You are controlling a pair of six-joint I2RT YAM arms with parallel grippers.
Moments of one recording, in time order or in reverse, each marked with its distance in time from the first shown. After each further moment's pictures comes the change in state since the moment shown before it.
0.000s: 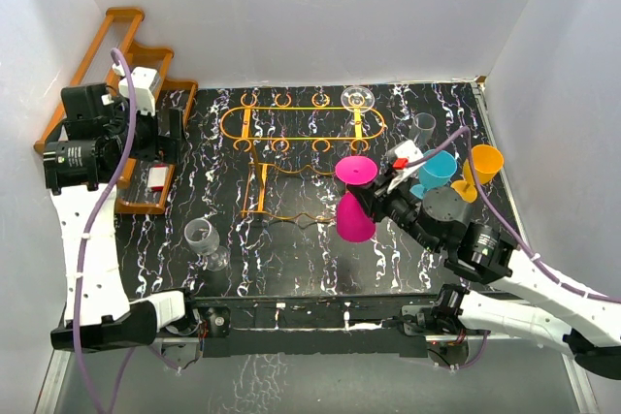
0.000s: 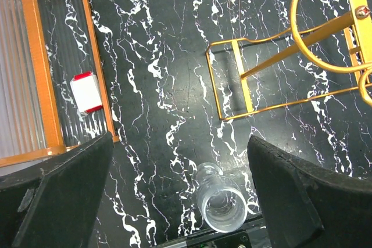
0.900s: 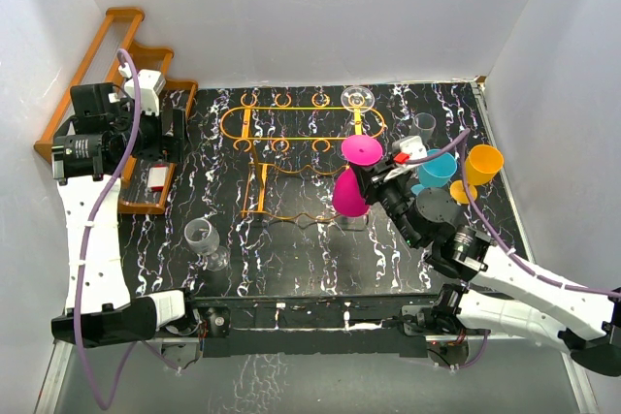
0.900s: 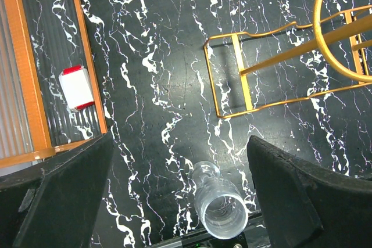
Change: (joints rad) left arm 0.004 0.033 -0.052 0.028 0.010 -0.012; right arm -0.016 0.051 -0.113 0.345 0.209 -0.095
